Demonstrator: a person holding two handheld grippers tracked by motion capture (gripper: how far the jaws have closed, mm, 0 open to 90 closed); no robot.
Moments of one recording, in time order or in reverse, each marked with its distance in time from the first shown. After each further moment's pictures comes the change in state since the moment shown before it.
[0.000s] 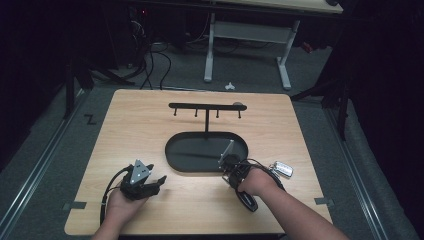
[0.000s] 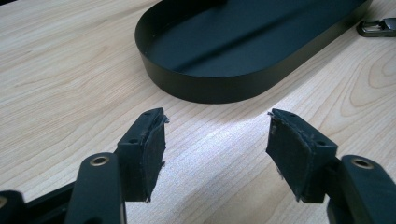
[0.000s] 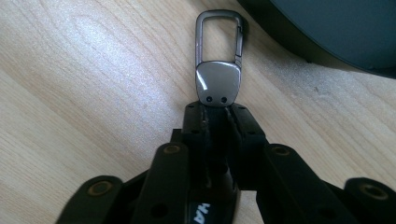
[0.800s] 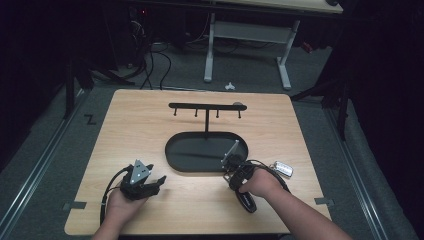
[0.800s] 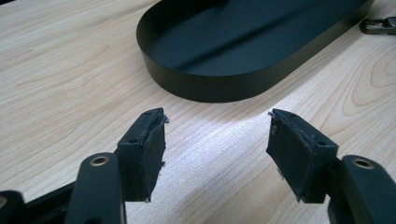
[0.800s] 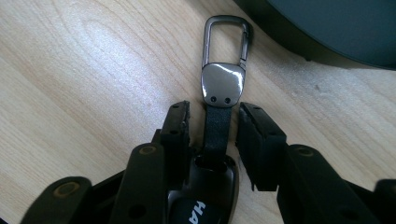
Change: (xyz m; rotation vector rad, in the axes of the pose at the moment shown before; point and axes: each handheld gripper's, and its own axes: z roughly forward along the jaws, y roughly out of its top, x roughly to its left) left arm 0.001 0.000 0.000 0.002 0.007 0.002; right arm -0.007 -0.008 -0.001 -0.064 0.038 0.000
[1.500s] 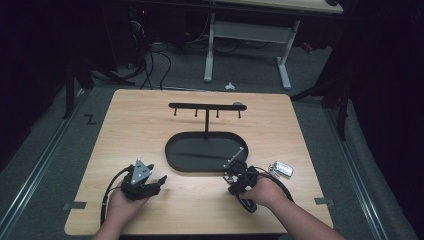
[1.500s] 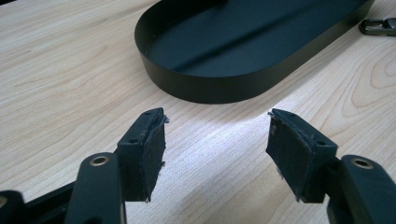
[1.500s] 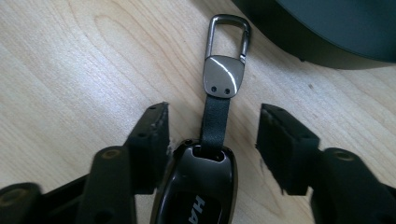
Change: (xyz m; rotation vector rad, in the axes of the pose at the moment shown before) left arm -0.002 0.000 0.002 0.002 0.001 -0.003; right arm 0.009 -0.021 -0.002 -0.135 -0.052 -0.044
